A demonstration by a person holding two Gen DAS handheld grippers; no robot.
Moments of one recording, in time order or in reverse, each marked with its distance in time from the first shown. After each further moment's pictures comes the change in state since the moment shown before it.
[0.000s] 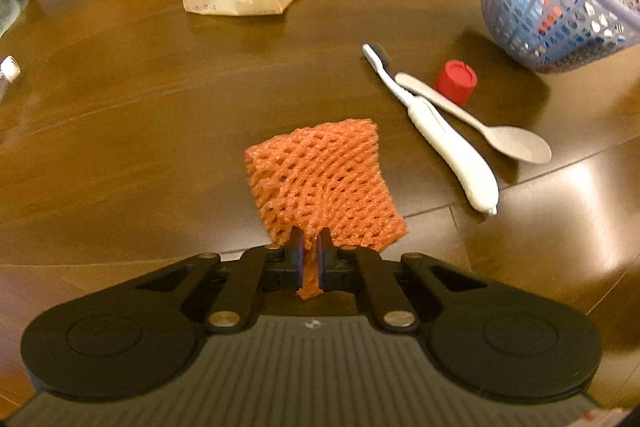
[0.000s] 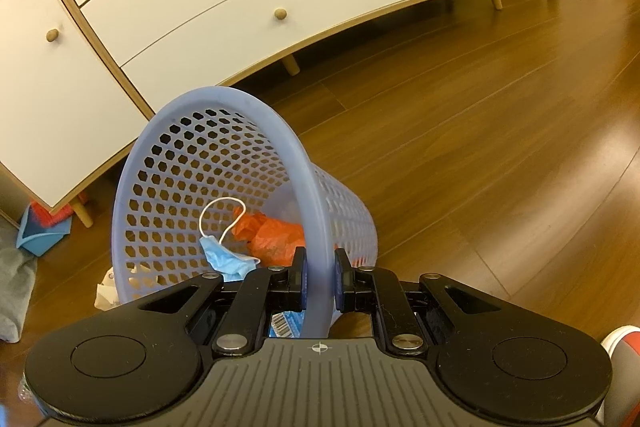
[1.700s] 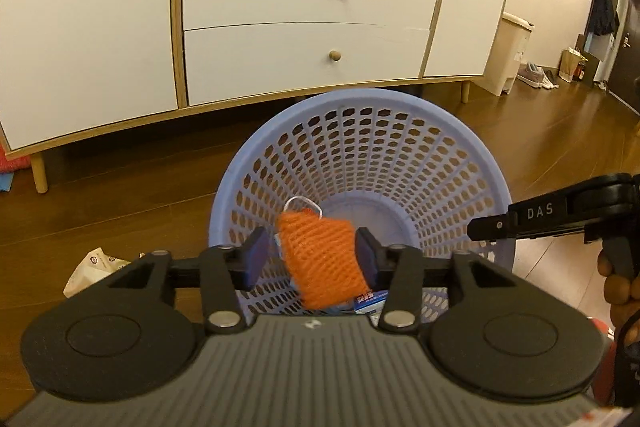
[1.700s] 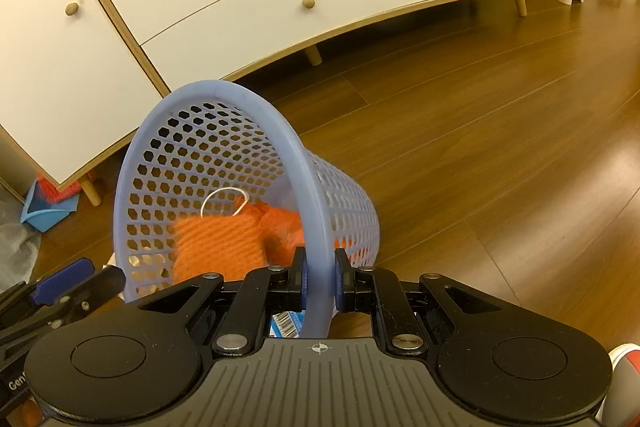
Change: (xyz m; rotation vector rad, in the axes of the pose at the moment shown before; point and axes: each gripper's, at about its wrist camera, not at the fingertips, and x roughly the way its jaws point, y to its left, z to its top) left arm -0.108 -0.128 0.172 0.177 -0.419 -0.237; right arm 0.013 0.014 0.001 -0.068 0.029 0.022
